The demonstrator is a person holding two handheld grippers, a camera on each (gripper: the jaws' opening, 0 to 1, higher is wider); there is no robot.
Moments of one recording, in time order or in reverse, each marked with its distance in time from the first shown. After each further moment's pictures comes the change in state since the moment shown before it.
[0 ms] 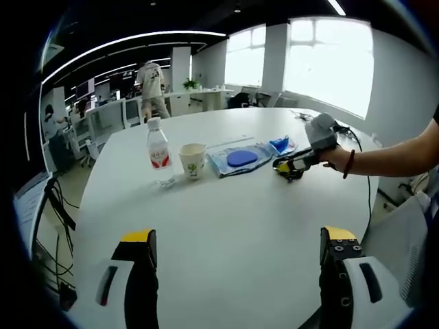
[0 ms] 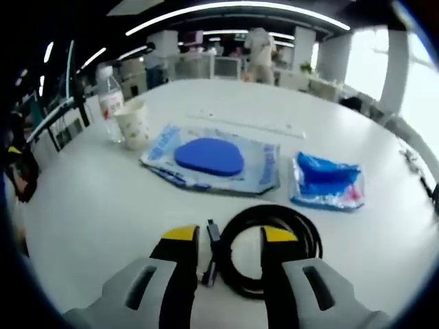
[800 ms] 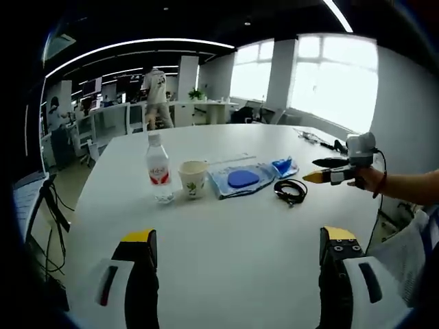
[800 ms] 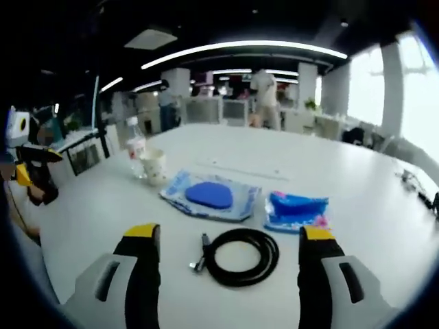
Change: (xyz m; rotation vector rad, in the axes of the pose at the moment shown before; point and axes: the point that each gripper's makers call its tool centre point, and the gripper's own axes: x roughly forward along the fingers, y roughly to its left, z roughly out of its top) left arm 0.016 0.002 0.032 -0.070 -0.091 -0.005; right arm -0.092 -0.021 0.028 -0.032 -0.252 0.082
